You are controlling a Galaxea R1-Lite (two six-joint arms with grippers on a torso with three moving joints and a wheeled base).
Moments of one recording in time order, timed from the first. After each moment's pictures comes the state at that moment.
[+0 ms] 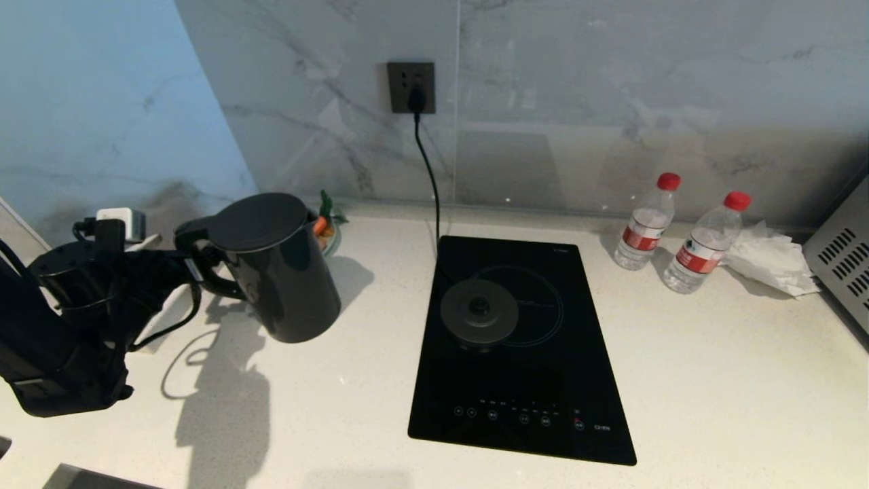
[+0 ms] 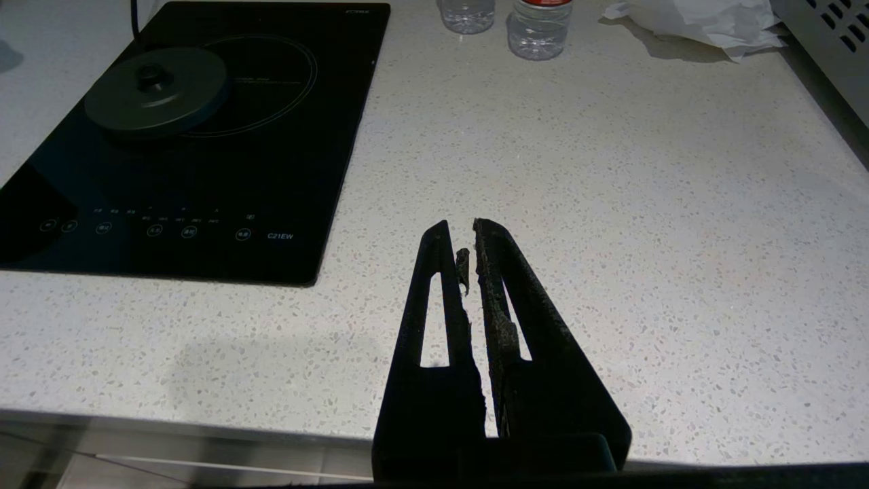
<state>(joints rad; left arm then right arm) 0.19 2.09 -0.76 -1.50 -0.12 -0.02 0.00 0.00 0.00 -0.01 0.00 0.00</state>
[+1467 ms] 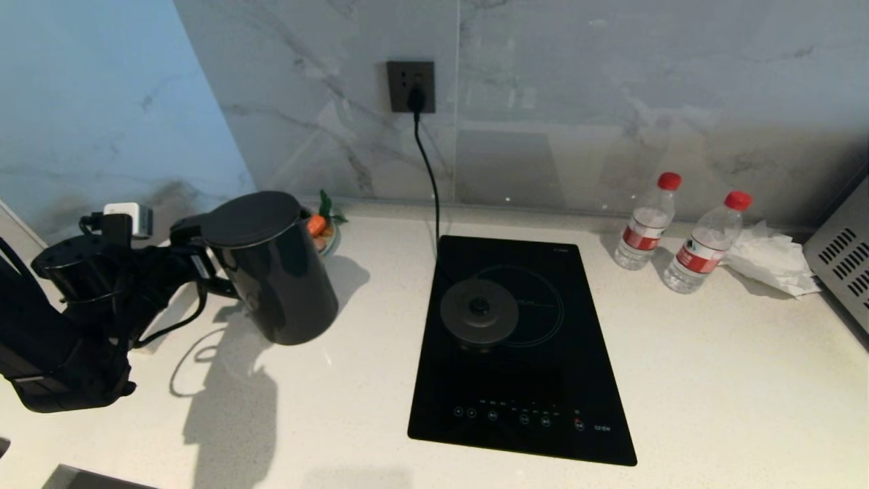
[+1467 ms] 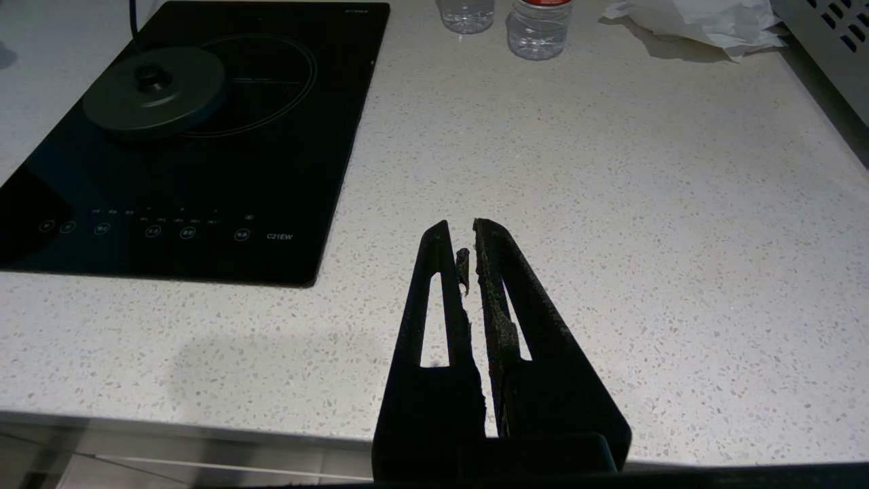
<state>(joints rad) 0.17 2.04 -0.76 -1.44 -0.09 -0.04 0.00 0.00 0.00 -0.01 0.00 0.00</state>
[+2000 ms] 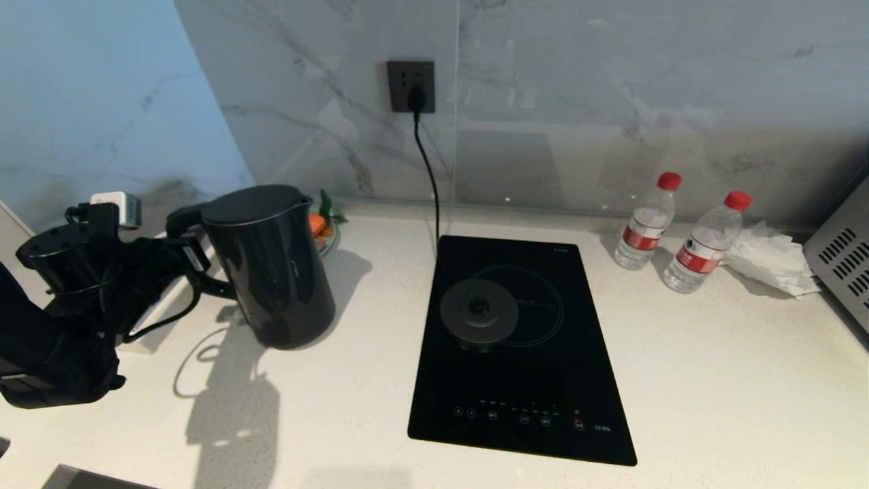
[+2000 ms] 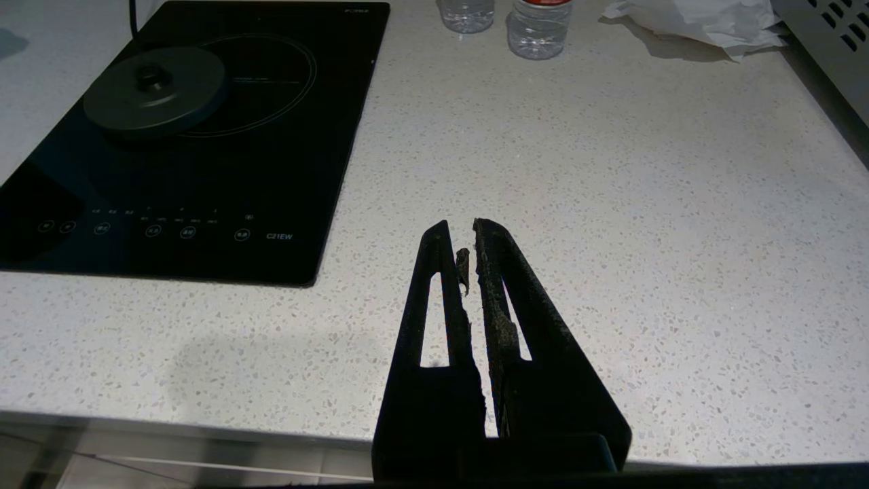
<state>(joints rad) 0.16 1.98 -0.76 -1.38 -0.08 -0.08 0.00 0.00 0.00 -0.01 0.00 0.00</state>
